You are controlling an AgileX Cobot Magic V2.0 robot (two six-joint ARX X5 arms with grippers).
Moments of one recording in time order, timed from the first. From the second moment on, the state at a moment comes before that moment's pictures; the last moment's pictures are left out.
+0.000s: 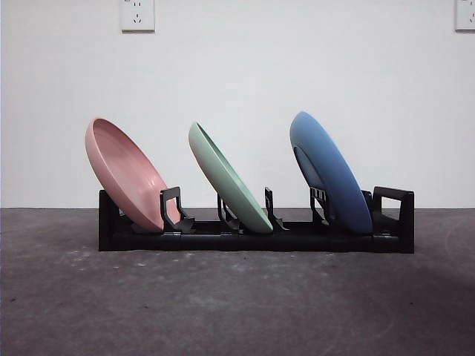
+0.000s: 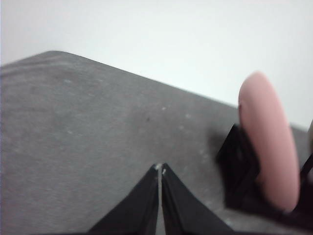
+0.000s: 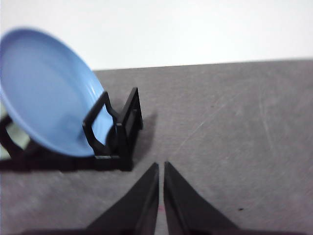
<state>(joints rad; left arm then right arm) -0.03 0.00 0.03 -0.06 -0.10 -0.34 0.06 0.00 0.02 -0.09 -0.03 0.18</state>
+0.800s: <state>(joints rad) -0.03 0.36 0.58 -0.49 0.26 -0.53 0.06 0.49 0.70 -0.49 -0.26 0.37</state>
